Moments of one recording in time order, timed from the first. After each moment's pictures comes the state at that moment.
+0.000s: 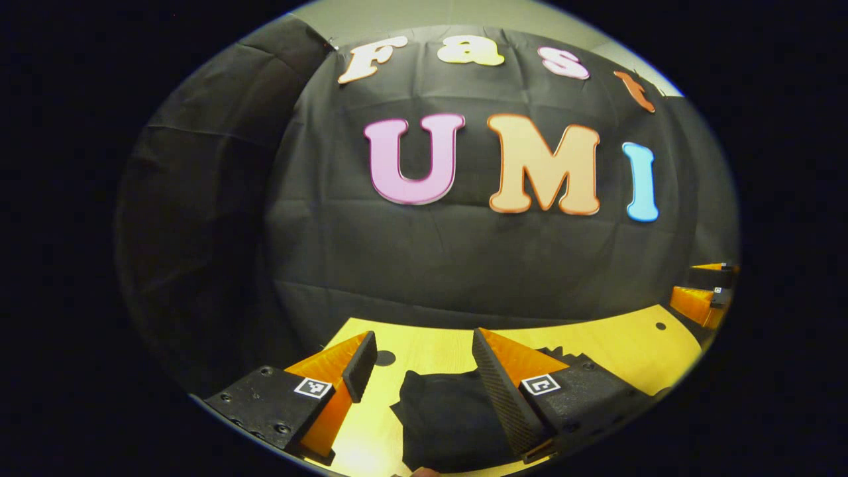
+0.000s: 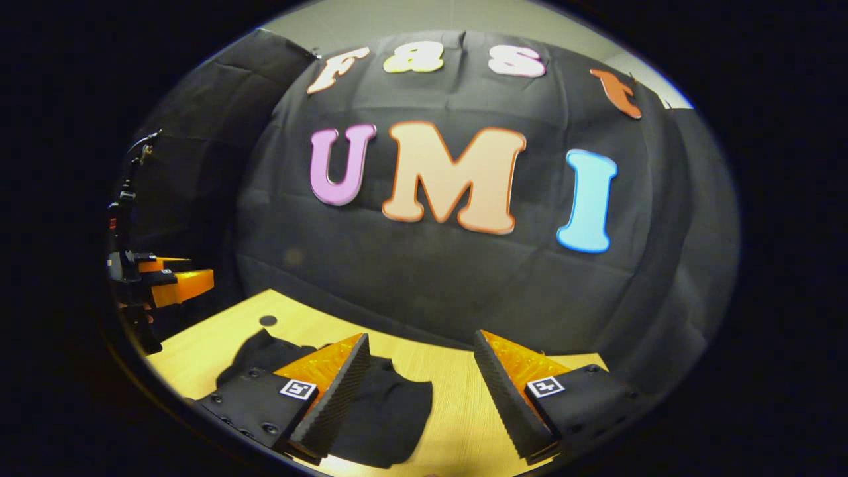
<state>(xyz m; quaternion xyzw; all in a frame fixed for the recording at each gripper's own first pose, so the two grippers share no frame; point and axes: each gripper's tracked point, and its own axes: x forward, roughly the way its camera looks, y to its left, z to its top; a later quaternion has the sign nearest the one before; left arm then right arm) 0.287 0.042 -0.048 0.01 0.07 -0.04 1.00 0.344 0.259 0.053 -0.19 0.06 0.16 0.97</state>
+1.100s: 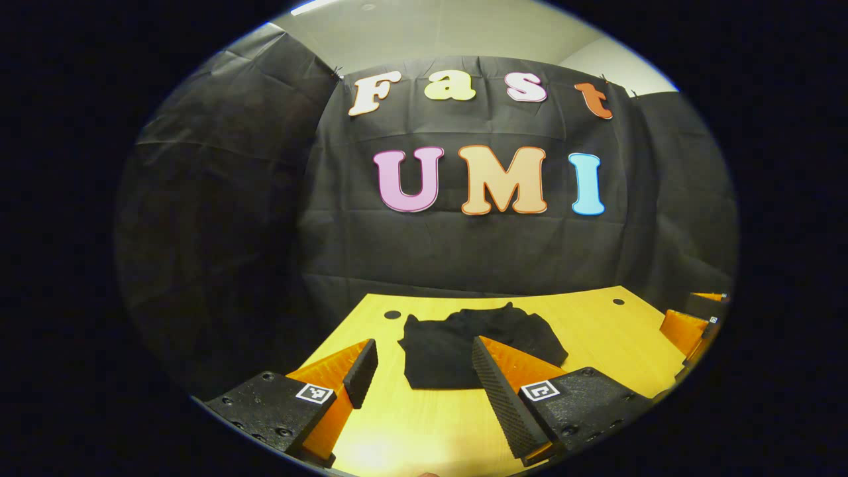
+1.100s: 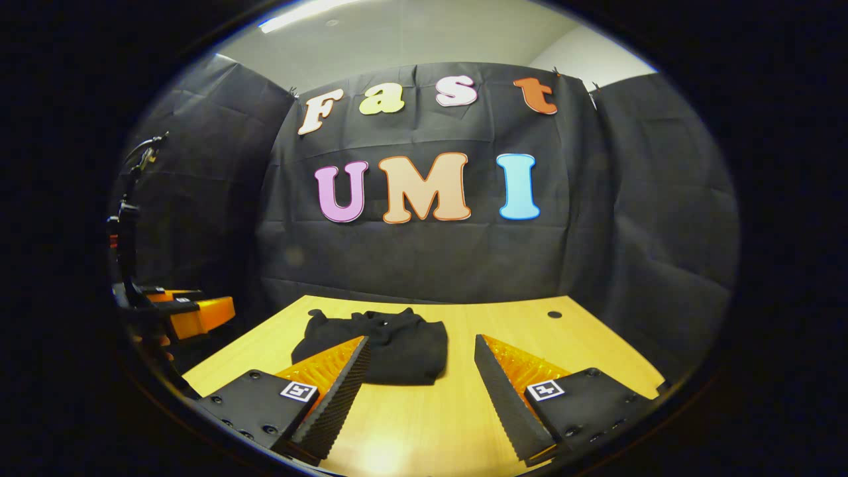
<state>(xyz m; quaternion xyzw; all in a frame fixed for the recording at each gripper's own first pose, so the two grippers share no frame) 0.037 0.028 -0.063 0.01 0.09 -0.05 0.99 0.075 0.175 -0.030 -0.08 0.08 0.12 0.99</state>
